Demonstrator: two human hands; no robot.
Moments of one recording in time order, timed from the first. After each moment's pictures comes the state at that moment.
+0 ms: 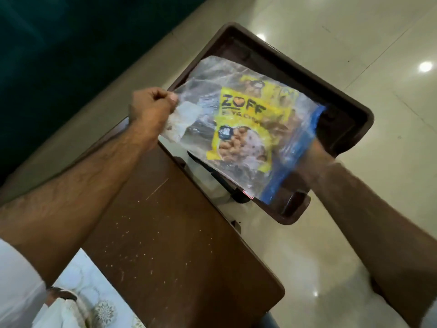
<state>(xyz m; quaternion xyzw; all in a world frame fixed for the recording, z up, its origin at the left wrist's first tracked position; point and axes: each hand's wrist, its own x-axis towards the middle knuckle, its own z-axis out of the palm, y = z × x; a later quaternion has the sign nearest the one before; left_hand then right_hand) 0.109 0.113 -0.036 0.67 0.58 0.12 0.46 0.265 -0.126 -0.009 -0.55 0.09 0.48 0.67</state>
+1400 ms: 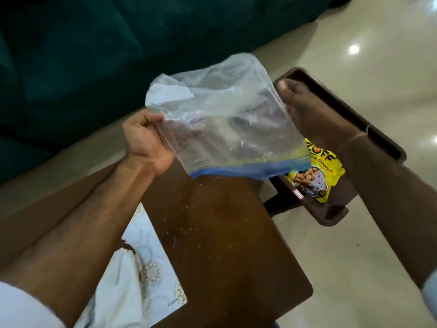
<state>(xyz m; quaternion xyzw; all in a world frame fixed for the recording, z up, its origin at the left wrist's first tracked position) -0.075 0.094 0.081 0.25 0.36 0.32 0.84 0.207 -0.017 0.076 -0.59 -0.23 0.55 0.54</state>
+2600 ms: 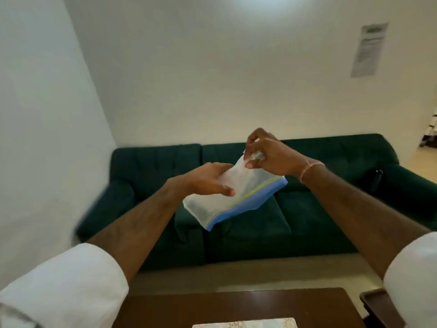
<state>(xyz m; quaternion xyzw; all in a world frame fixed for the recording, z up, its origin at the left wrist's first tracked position) -0.560 0.084 0.647 0.86 0.44 0.13 0.24 -0.328 0.069 0.680 -0.48 -0.84 0.05 0.24</state>
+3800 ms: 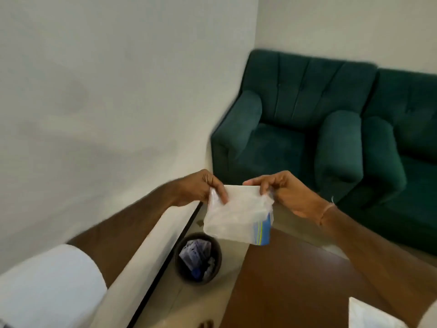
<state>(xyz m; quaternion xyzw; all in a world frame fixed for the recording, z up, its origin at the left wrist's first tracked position) -1.204 0.047 0.377 0.54 0.59 0.24 0.55 -0.950 0.126 0.366 -0.33 -0.68 0.62 0.19</state>
